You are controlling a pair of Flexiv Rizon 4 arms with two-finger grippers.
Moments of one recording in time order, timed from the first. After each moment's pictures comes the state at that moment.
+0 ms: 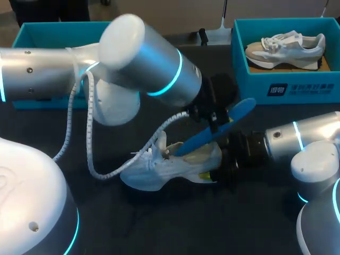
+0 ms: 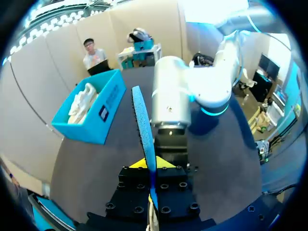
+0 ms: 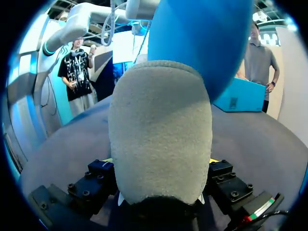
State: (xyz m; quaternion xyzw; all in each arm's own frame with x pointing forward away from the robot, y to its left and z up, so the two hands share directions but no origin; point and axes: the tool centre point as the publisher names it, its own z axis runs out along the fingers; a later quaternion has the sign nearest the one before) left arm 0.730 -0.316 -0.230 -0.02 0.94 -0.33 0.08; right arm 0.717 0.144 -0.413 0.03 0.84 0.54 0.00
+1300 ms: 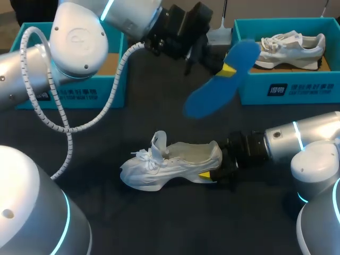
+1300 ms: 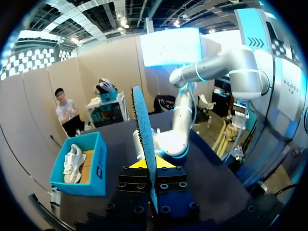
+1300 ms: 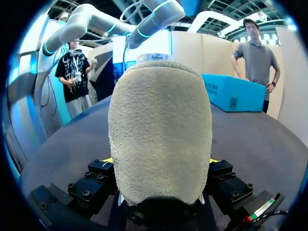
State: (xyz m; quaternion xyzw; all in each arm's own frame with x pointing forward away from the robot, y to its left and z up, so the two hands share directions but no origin) left arm 0.728 -0.301 -0.067 0.13 0.85 -0.51 -0.03; right arm 0.717 0.144 -0.413 0.03 0.84 0.54 0.00
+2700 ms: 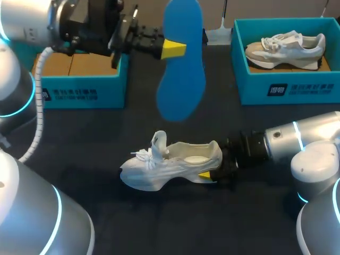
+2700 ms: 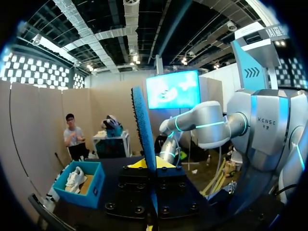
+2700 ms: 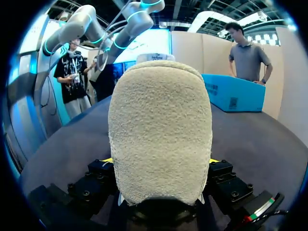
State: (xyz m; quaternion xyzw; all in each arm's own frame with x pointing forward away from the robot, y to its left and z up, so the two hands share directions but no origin) left arm 0.640 -0.191 0.049 0.09 0.75 -0.65 -0.04; right arm 0.717 0.144 -0.413 0.03 0.84 0.54 0.00
